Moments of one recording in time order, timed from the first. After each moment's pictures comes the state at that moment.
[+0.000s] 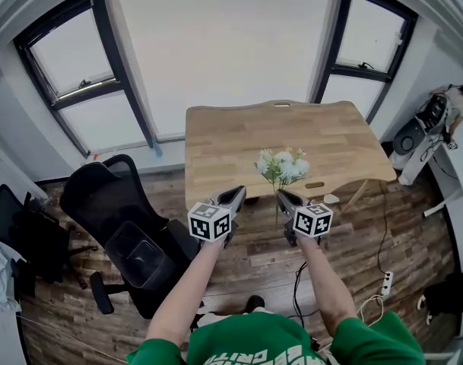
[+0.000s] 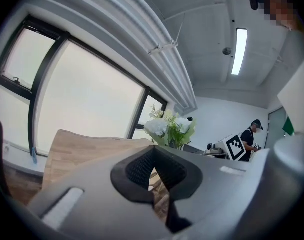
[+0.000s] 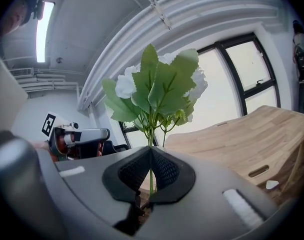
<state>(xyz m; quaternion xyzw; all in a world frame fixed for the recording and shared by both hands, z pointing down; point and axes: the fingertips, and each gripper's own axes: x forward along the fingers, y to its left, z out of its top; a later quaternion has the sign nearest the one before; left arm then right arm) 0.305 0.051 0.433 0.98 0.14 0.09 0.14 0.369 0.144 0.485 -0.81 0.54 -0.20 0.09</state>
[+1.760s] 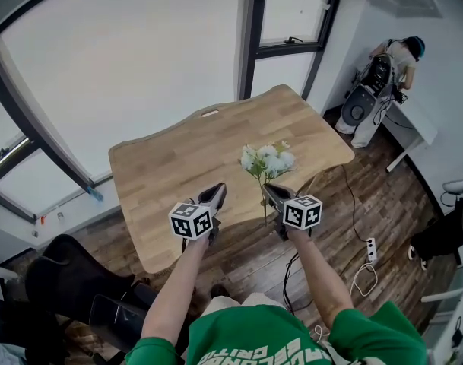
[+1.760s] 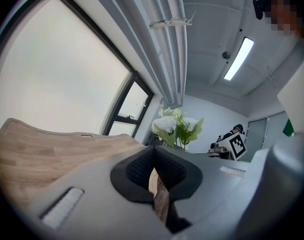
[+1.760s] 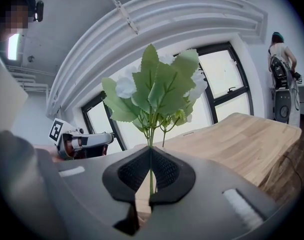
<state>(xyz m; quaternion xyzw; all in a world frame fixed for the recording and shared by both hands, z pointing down) 0.562 0.091 0.461 0.94 0.28 0.12 0.17 0.589 0.218 0.493 -0.88 0.42 -0.20 0.11</state>
